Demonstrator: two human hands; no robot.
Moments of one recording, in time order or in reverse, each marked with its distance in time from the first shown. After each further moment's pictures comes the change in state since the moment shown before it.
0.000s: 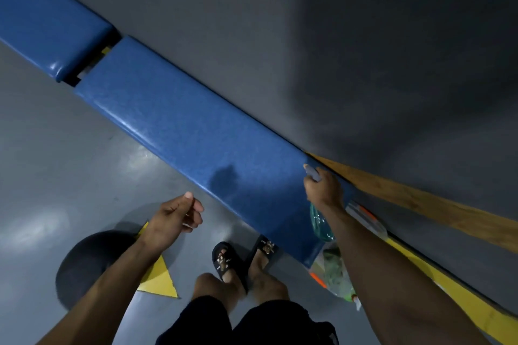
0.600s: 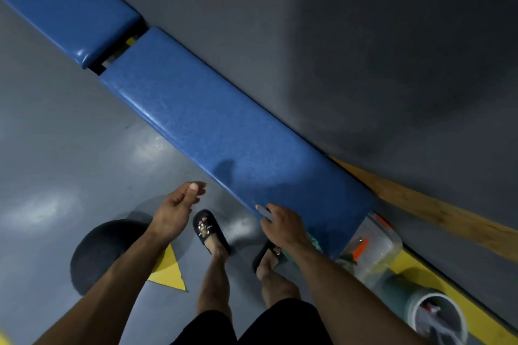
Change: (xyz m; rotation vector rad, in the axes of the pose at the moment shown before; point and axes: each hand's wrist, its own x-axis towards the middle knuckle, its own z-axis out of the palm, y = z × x) left_hand 0.021 -0.025 -0.058 0.080 0.135 0.054; right_hand -0.088 -0.059 0.115 -0.234 -0.339 -0.331
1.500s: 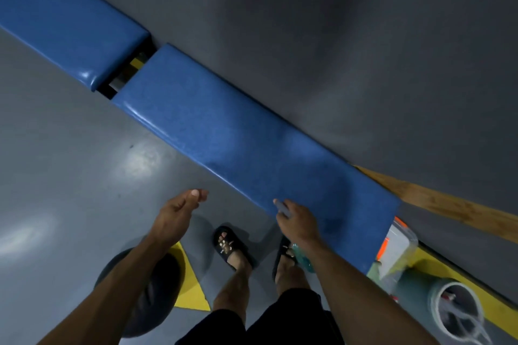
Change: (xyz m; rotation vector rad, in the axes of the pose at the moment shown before) left_hand 0.075 -0.024 -0.154 -0.009 -0.078 0.018; right_hand 0.053 -0.127 0.037 0.047 0.136 0.236
